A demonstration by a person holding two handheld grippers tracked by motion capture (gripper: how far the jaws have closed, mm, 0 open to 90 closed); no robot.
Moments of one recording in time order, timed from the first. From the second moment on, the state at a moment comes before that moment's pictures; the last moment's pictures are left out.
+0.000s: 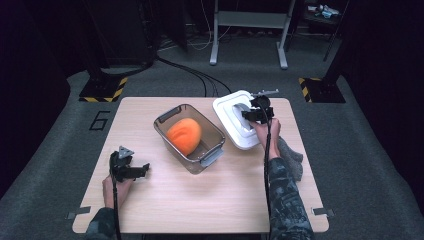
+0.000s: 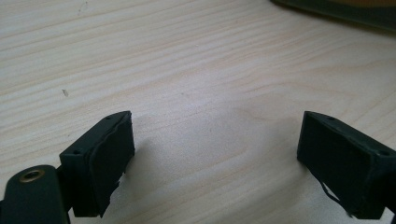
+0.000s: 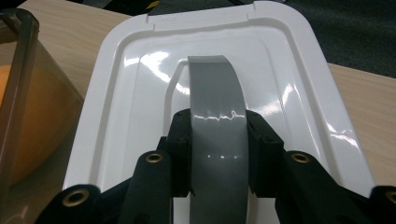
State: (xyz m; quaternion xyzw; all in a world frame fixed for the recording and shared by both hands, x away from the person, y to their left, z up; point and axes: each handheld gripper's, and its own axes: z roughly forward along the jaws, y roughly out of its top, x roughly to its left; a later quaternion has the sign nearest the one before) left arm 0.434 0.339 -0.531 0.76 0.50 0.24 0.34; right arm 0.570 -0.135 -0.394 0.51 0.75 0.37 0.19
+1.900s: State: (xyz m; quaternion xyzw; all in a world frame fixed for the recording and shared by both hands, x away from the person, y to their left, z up) left arm 0.434 0.339 -0.530 0.76 0.50 0.24 0.33; right arm 0.528 -0.054 -0.333 0.43 0.80 0.39 0.17
